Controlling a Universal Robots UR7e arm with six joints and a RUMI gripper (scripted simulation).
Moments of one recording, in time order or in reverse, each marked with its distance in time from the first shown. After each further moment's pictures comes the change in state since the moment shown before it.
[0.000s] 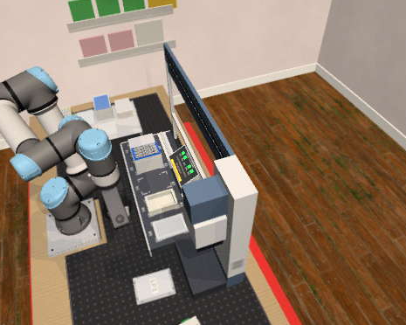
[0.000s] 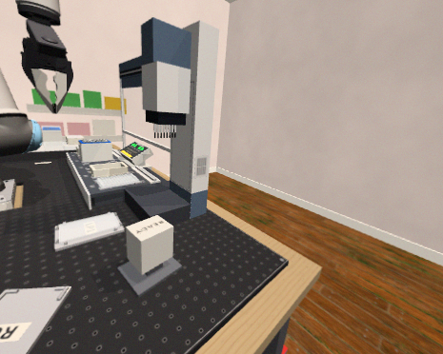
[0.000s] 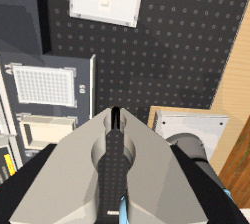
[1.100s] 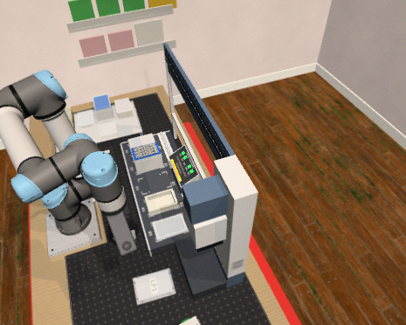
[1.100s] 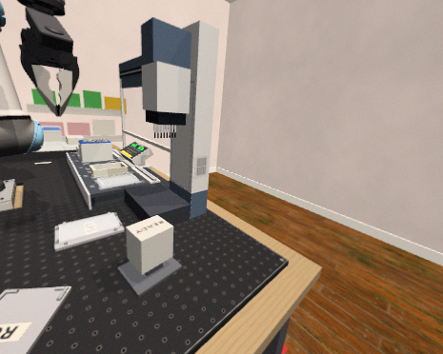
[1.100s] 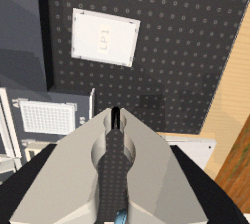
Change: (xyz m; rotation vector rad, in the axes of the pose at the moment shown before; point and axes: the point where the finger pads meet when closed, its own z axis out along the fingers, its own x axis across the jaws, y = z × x) arm 0.005 -0.087 0.000 0.000 0.000 -0.014
